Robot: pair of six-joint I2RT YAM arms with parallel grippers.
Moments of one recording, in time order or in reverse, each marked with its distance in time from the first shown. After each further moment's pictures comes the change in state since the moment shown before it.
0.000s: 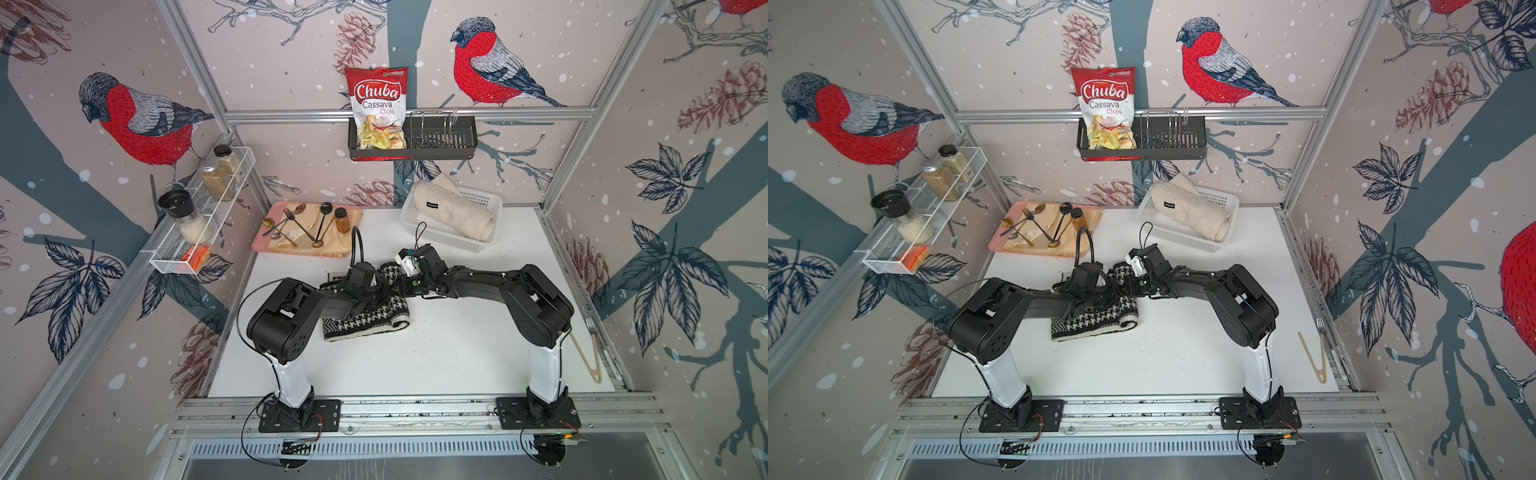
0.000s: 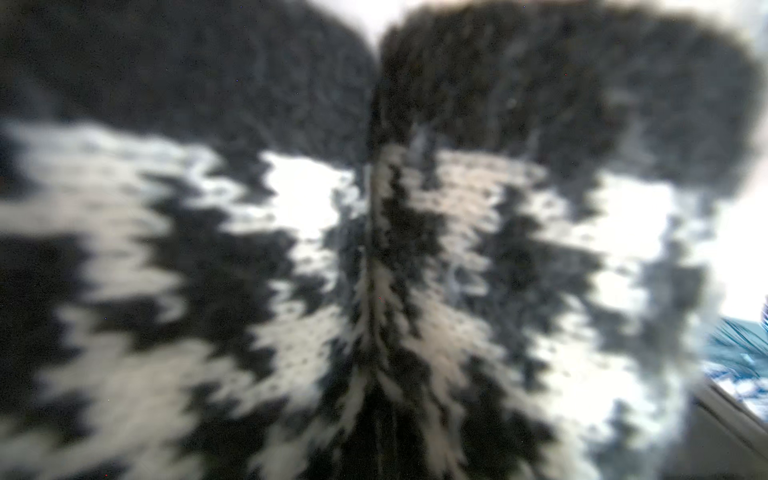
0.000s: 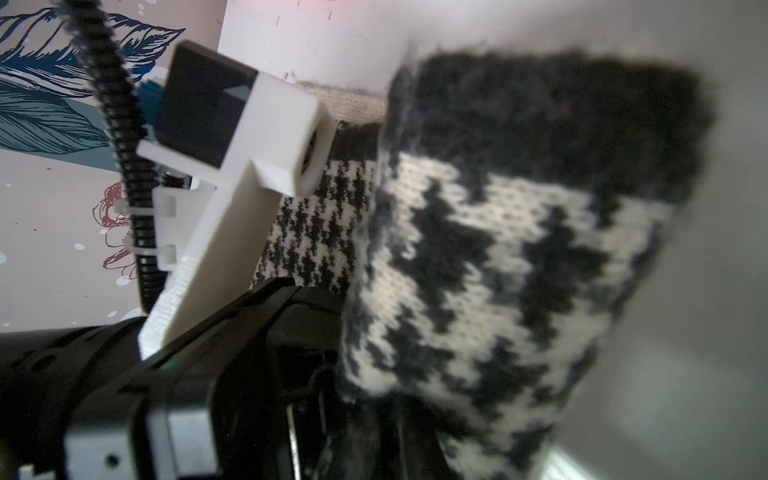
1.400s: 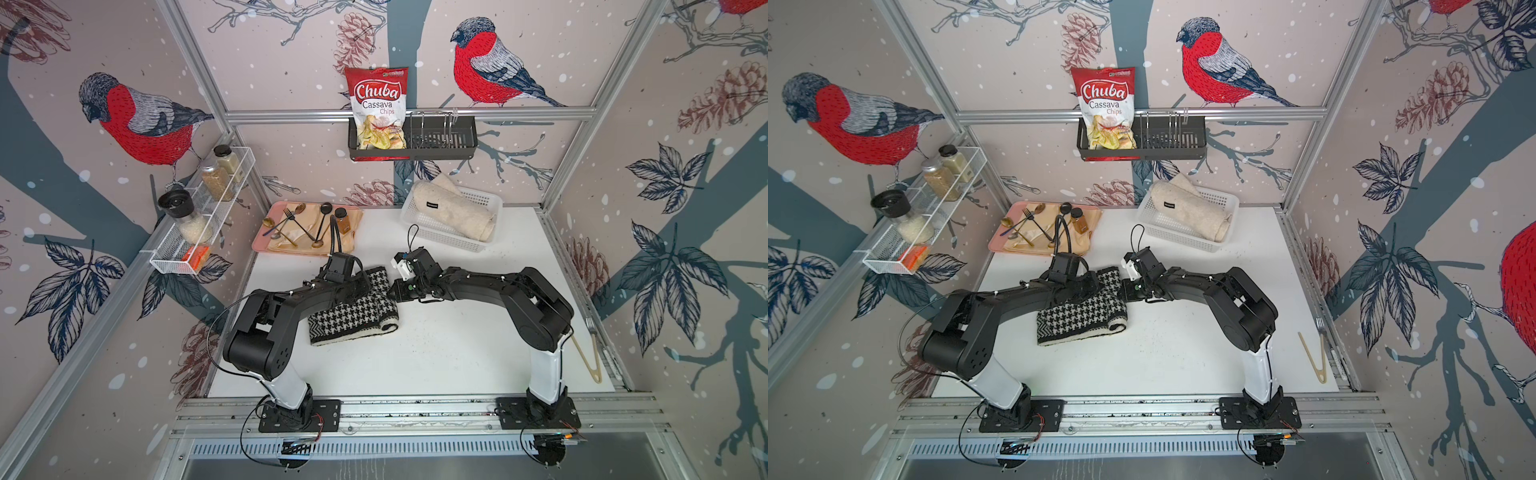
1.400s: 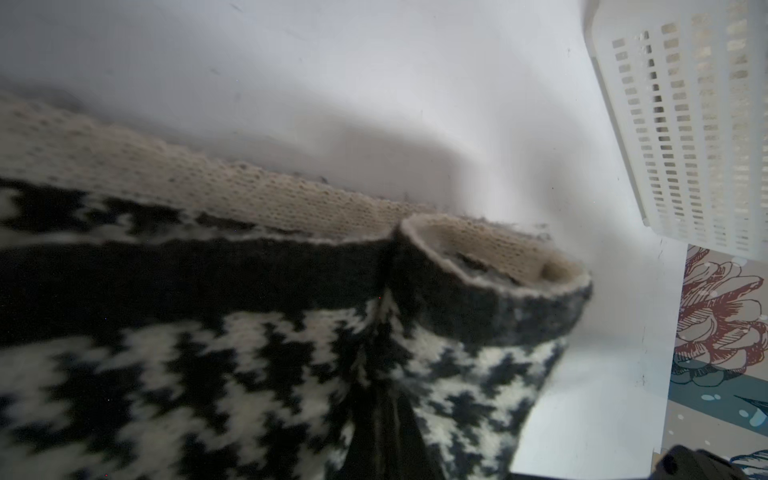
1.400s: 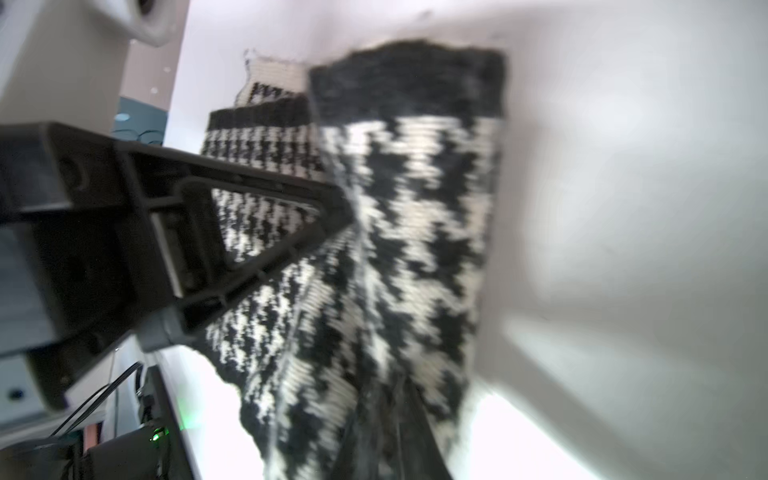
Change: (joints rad) left arm 0.174 -0.138 0.040 -0.309 -0.092 0.189; right arm 0.042 -0.056 -0.004 -0.117 0.096 -0.021
